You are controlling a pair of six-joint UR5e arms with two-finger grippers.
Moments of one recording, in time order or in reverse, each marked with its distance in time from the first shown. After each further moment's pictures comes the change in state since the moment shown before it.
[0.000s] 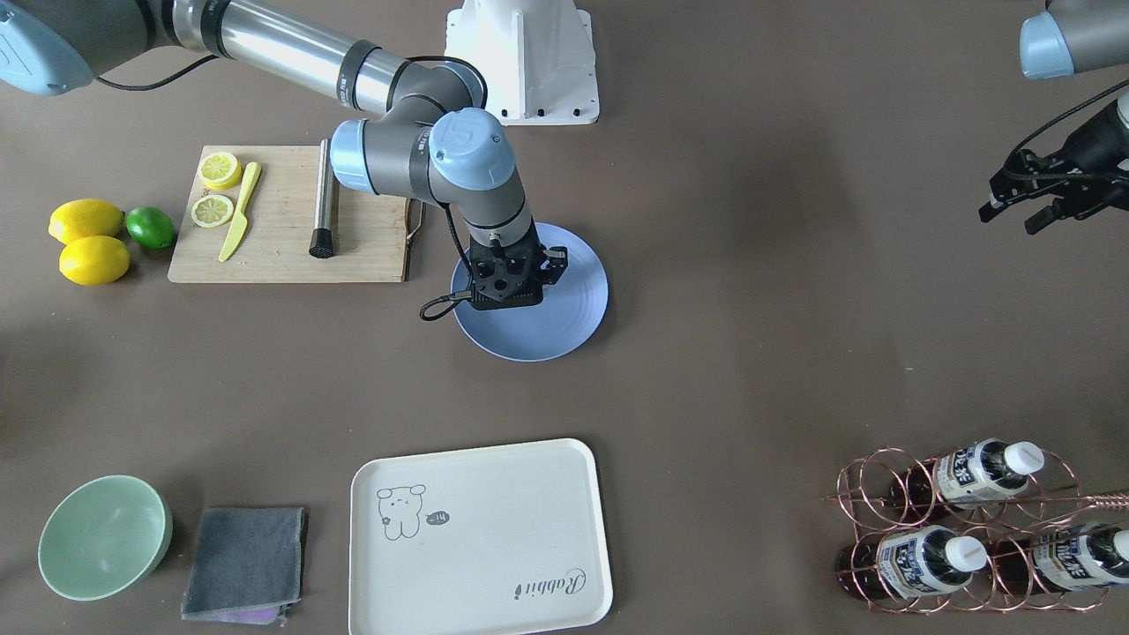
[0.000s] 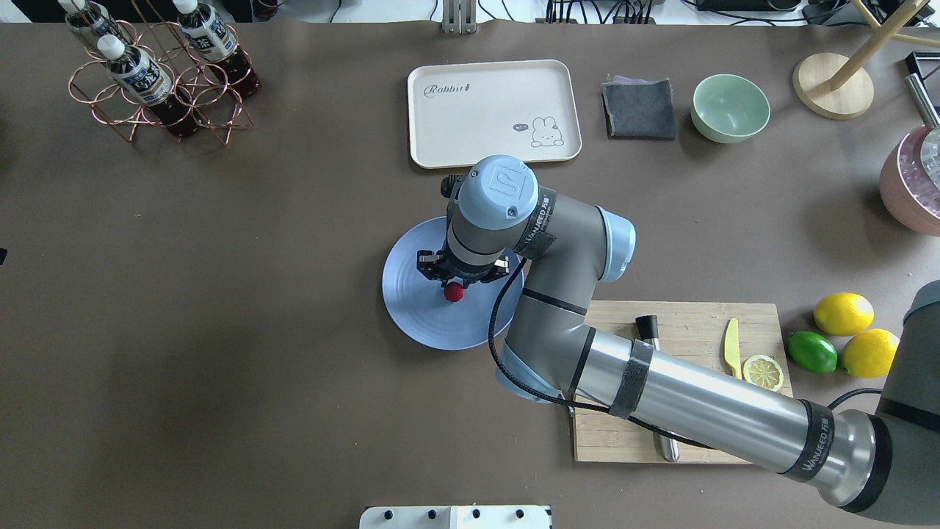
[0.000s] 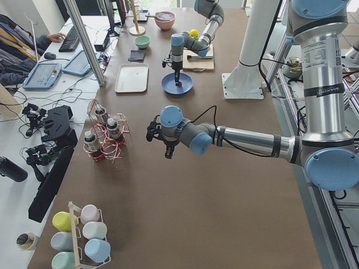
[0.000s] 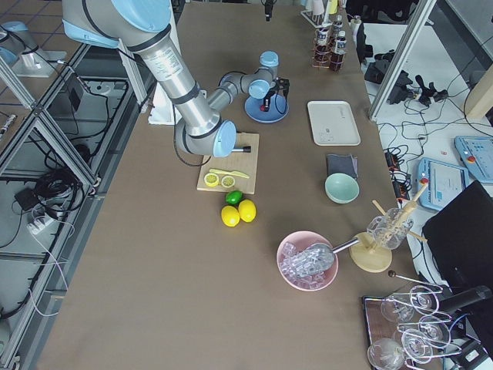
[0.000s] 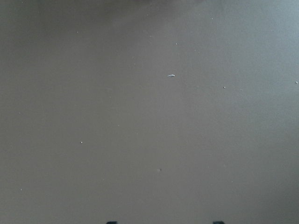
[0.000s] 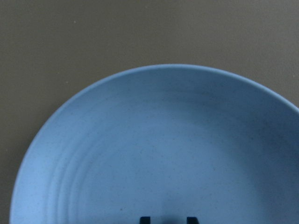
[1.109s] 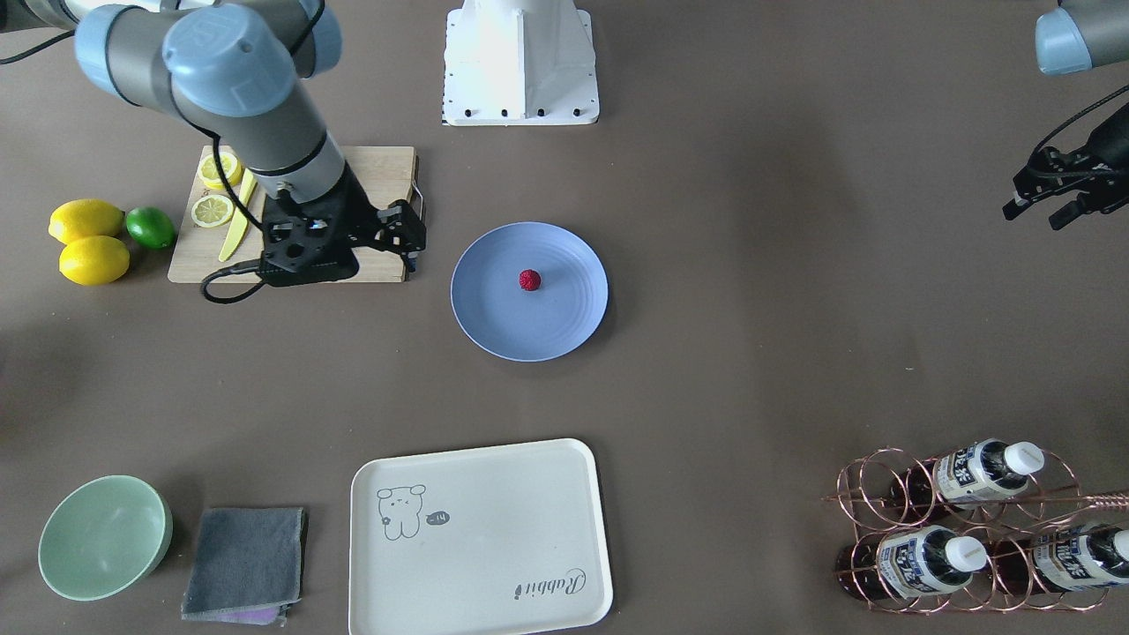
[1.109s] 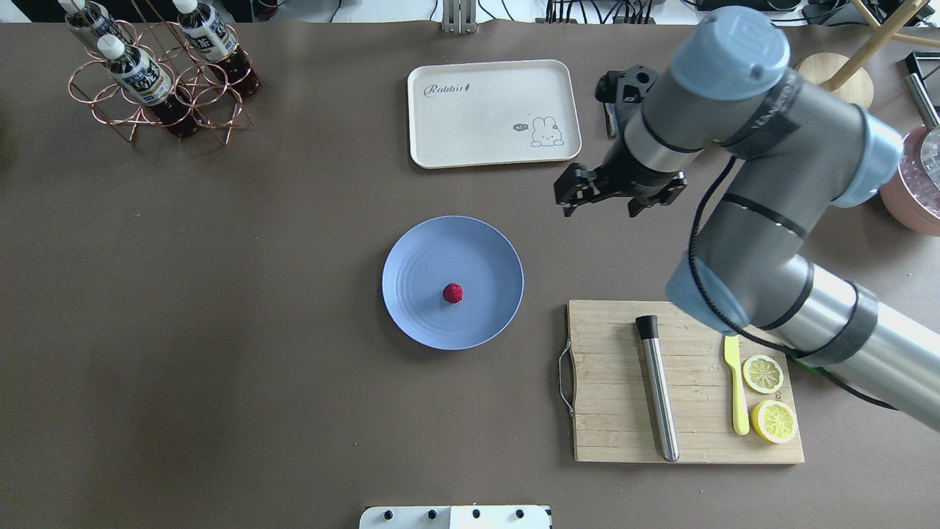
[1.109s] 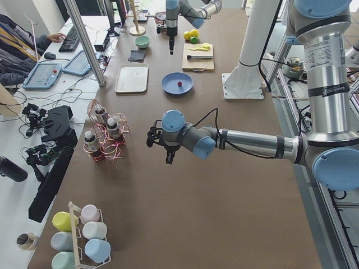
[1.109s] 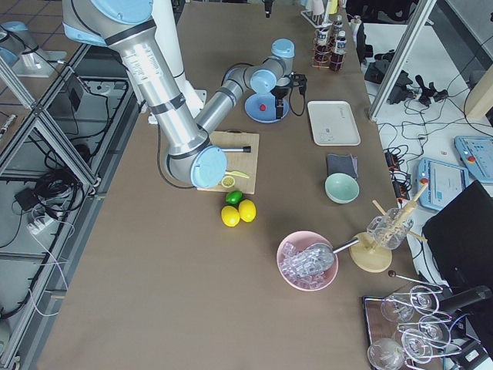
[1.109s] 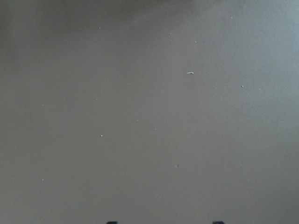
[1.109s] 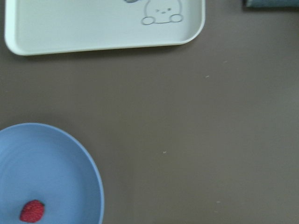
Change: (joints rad) left arm -0.063 0.040 0.010 0.006 0.012 0.055; right arm 0.315 -0.325 0.503 -0.343 0.195 -0.349
